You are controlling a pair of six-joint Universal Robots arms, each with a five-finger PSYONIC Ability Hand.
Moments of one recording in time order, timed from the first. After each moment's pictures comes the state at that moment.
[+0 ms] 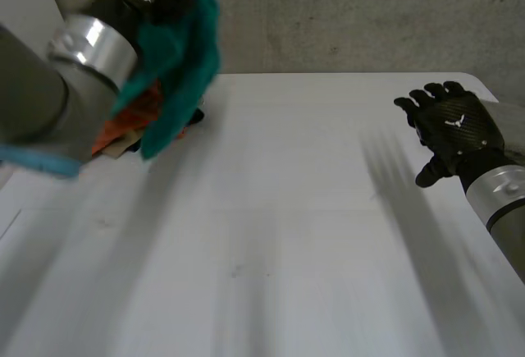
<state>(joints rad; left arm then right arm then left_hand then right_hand) 4.28 -1.87 -1.29 3.60 -1.33 3.16 1.74 -1.45 1.87 -0.38 1.31 2.66 1.16 1.20 1.19 1.20 0.98 0.22 0.21 0.21 0.22 0.05</state>
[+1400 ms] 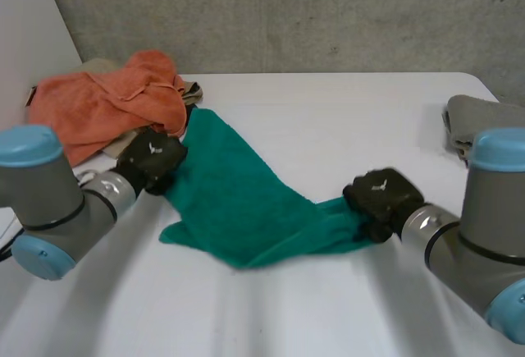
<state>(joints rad) 4.48 -2.12 -1.57 3.46 -1.19 3.73 1.96 -1.22 1.67 0.01 1.39 2.66 1.15 1.19 1.18 1.20 0.98 1.12 1.17 1.18 1.19 0.99</state>
